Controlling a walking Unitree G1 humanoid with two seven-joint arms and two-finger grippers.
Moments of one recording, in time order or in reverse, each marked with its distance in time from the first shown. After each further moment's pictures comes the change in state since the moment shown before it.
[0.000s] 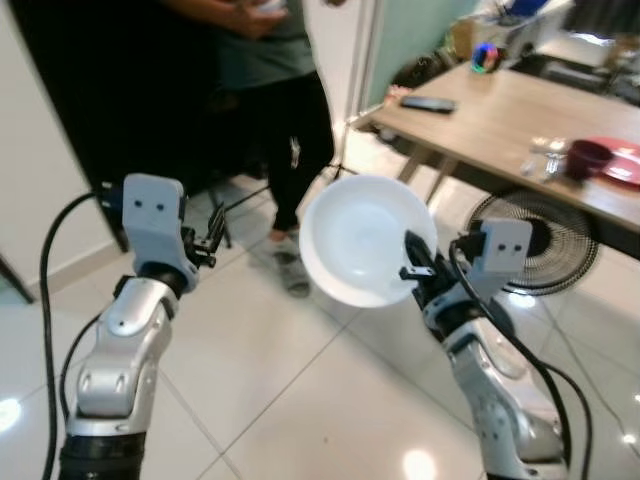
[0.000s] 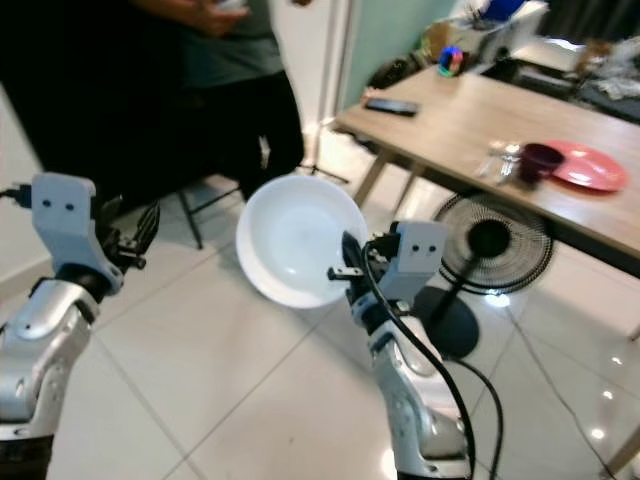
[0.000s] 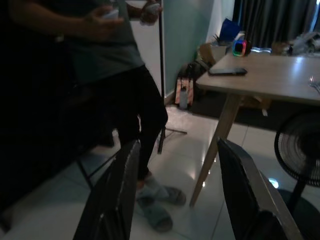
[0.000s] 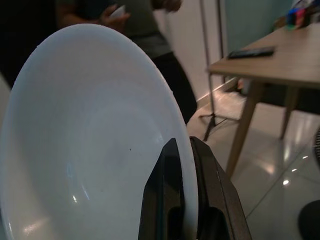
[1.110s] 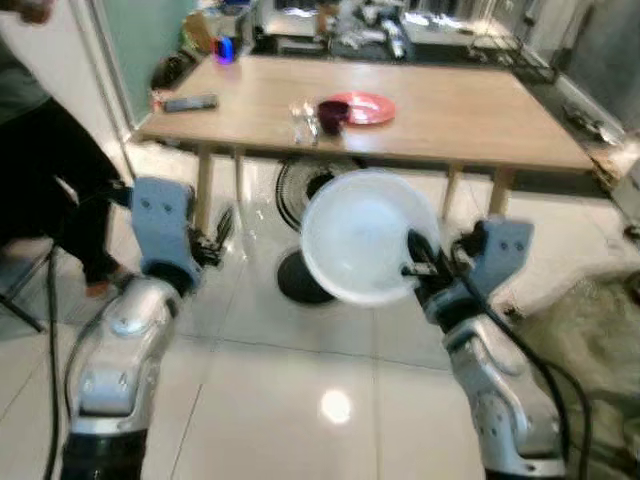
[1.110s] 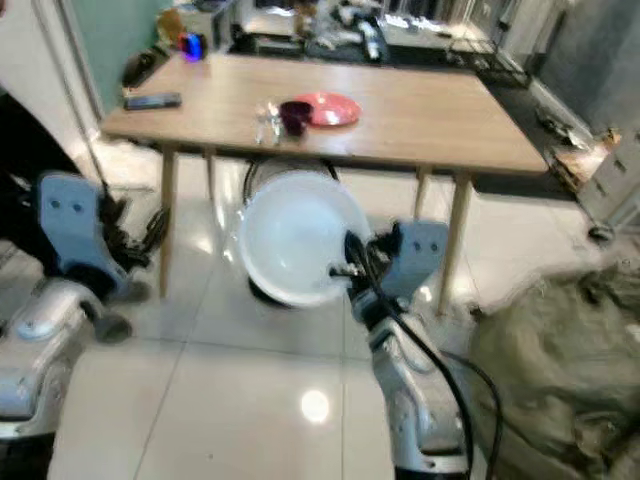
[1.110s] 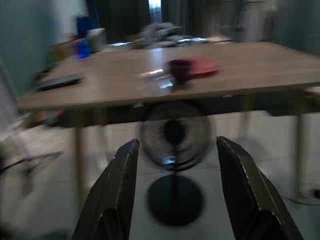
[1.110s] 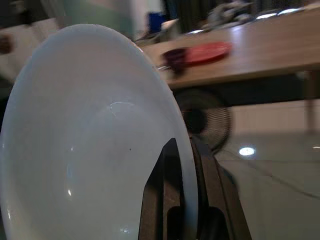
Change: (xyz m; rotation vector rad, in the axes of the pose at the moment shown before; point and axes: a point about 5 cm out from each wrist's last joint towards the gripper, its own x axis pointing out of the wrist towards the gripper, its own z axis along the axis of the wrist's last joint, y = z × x) left arm 0.000 0.001 -0.003 -0.007 0.014 0.007; right arm 0.001 0.004 -0.005 0.004 0.017 0.015
